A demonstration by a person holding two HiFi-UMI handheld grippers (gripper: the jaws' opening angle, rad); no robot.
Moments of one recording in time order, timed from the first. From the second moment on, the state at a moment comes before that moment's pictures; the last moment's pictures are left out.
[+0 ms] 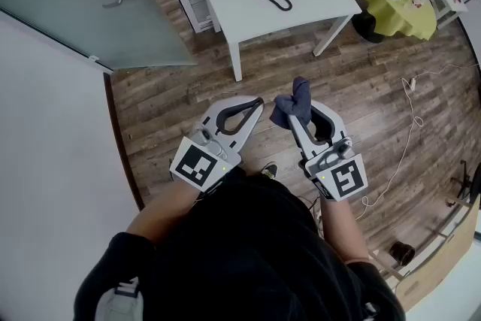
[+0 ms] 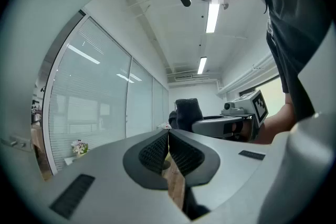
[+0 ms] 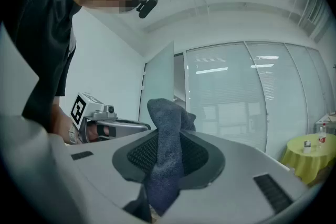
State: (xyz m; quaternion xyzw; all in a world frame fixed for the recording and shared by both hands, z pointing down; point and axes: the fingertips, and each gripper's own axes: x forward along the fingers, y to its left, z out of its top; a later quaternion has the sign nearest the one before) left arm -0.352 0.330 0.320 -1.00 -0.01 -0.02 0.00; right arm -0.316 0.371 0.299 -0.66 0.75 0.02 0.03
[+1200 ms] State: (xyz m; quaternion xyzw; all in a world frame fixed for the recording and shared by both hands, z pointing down) left arm -0.300 0.389 0.316 -1.00 0.02 -0.02 0.01; right arm -0.255 0.431 0.305 -0.64 0.77 0.02 0.03
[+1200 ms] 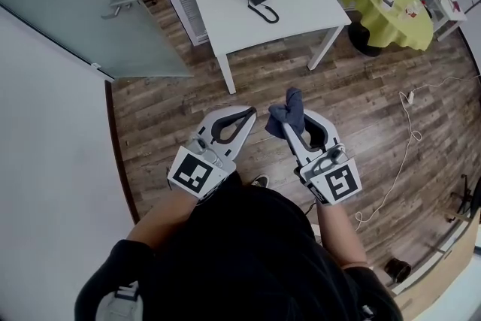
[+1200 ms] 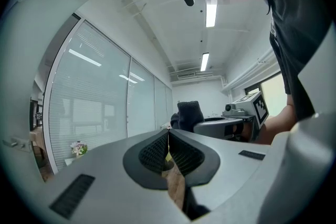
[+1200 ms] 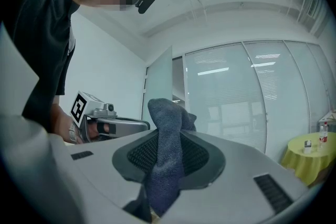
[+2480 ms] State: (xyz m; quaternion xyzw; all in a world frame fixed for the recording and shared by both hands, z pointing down) left arm -0.213 0.166 0.336 -1.00 -0.03 -0.02 0.00; right arm -0.181 0.206 0.324 -0.67 0.74 0.00 0.00
